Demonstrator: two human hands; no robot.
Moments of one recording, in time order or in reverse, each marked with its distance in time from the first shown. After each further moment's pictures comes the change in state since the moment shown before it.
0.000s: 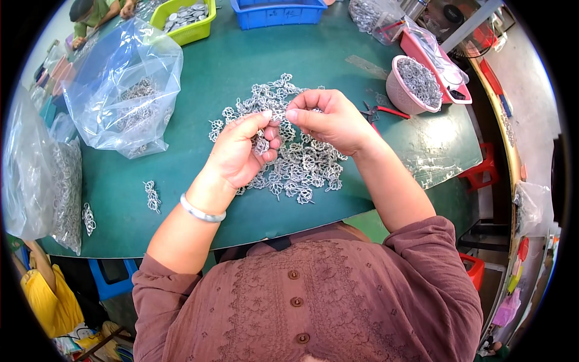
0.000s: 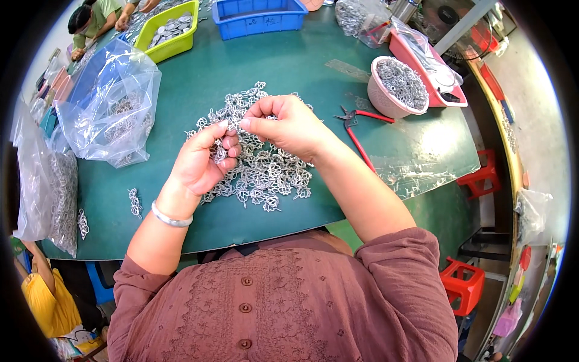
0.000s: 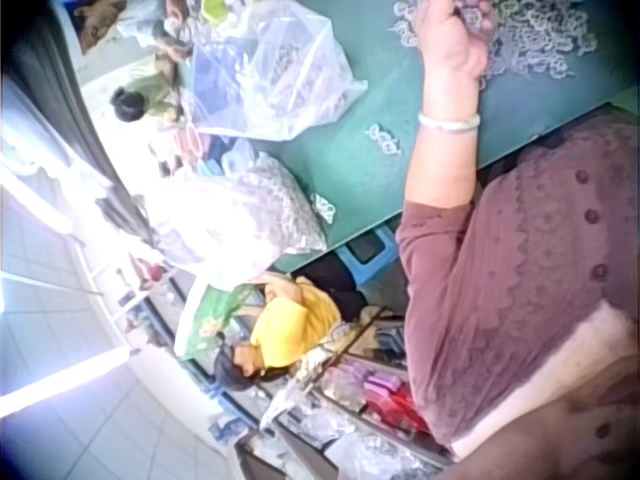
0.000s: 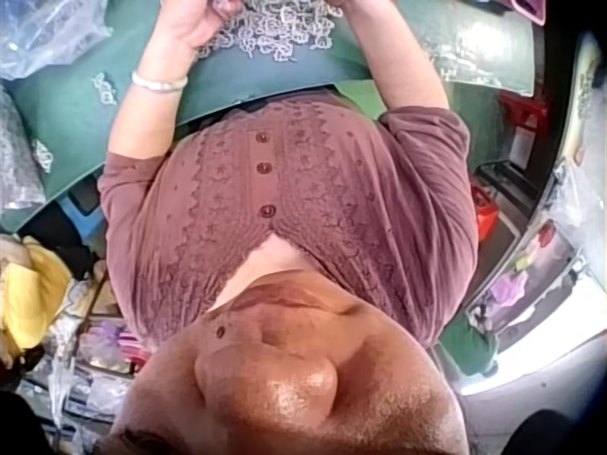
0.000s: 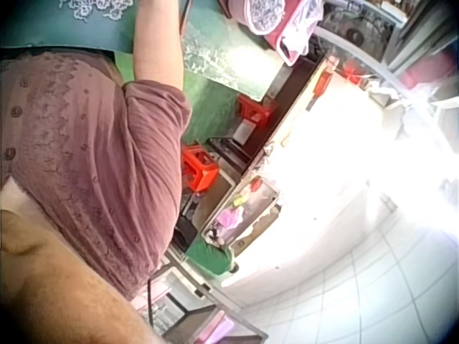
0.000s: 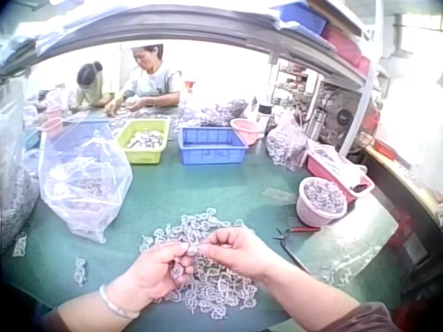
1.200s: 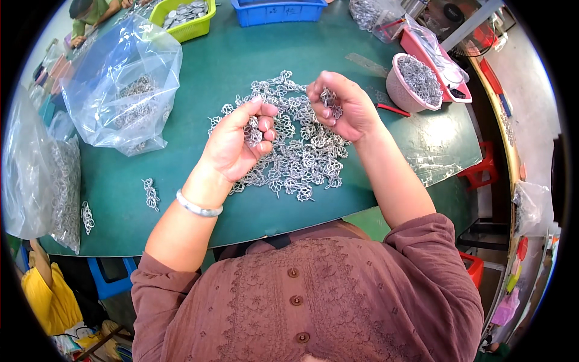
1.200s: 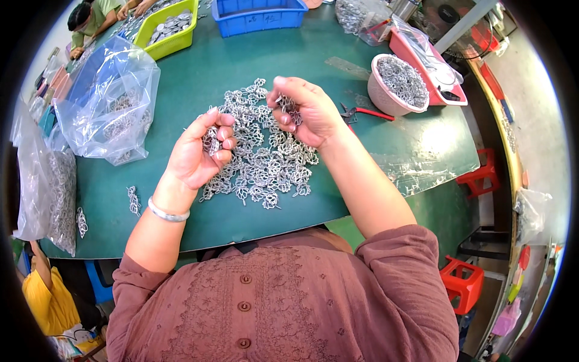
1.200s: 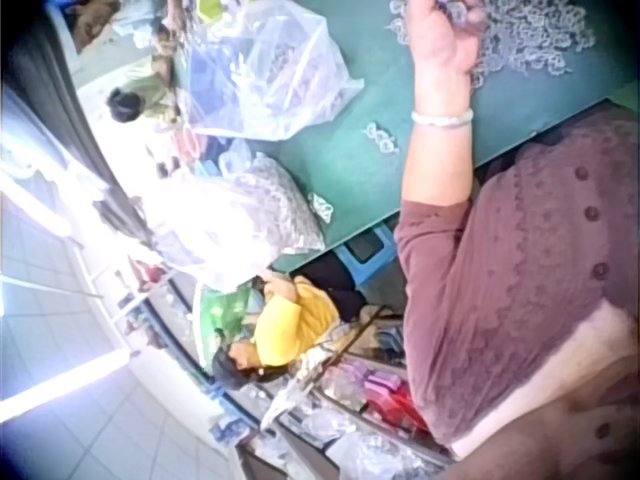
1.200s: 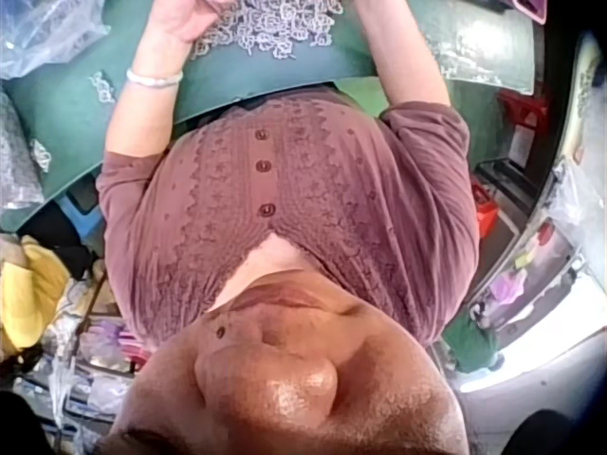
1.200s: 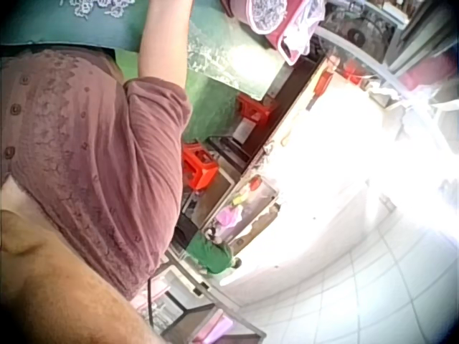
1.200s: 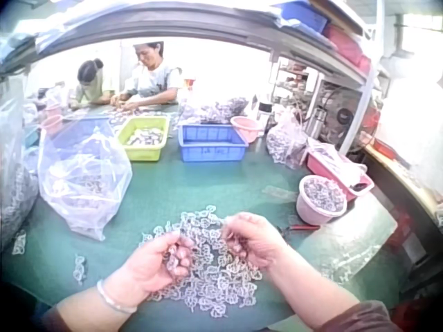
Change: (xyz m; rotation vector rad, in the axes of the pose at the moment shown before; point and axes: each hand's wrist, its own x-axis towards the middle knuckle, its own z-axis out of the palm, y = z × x) left_hand 0.004 0.006 -0.006 -0.078 -0.014 -0.022; right_hand 0.012 0.020 -0.027 0.606 0.000 -0.079
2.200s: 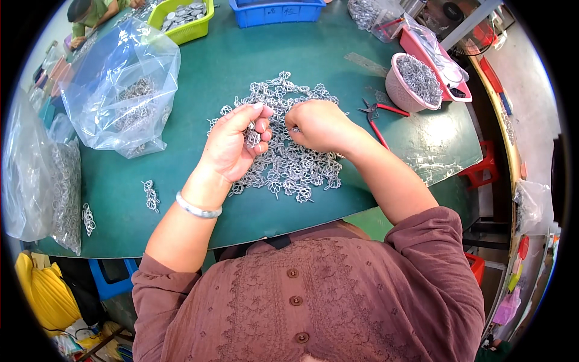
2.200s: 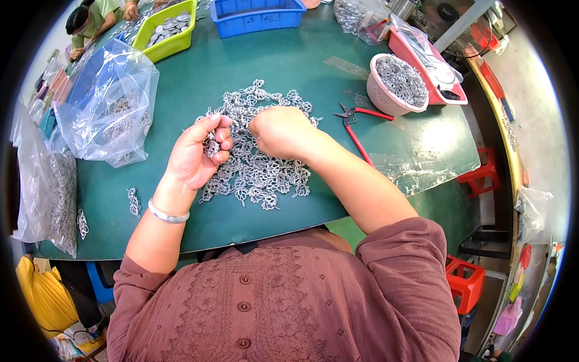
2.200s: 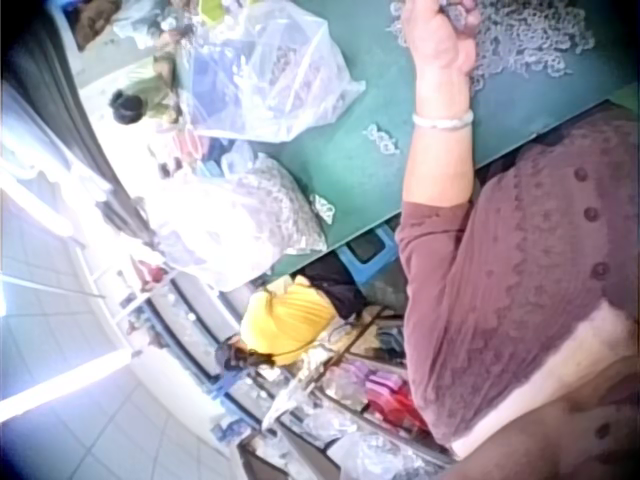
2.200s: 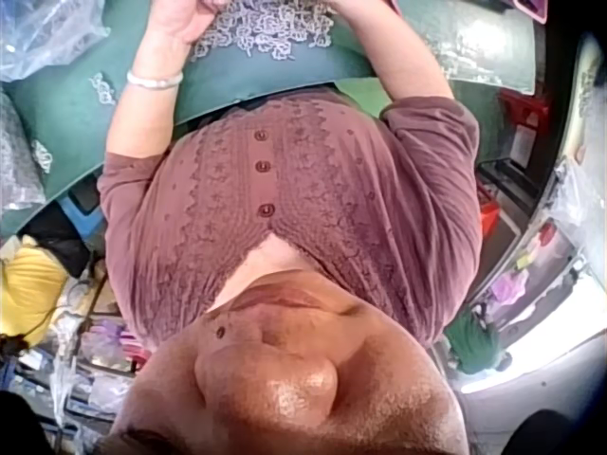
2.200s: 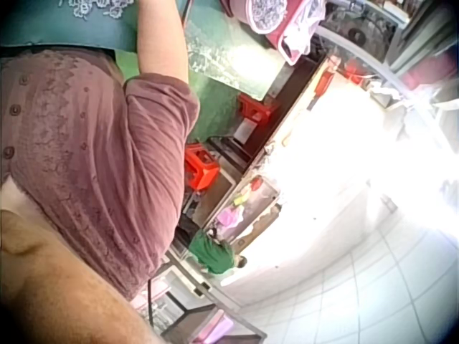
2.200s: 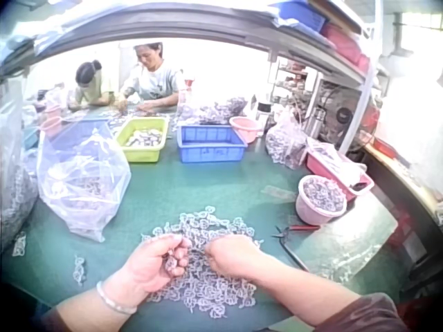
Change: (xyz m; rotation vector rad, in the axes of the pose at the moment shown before) left_hand 0.000 -0.001 0.000 0.131 0.061 0.108; right_hand 0.008 0.019 0.018 -1.881 -0.286 -0.189
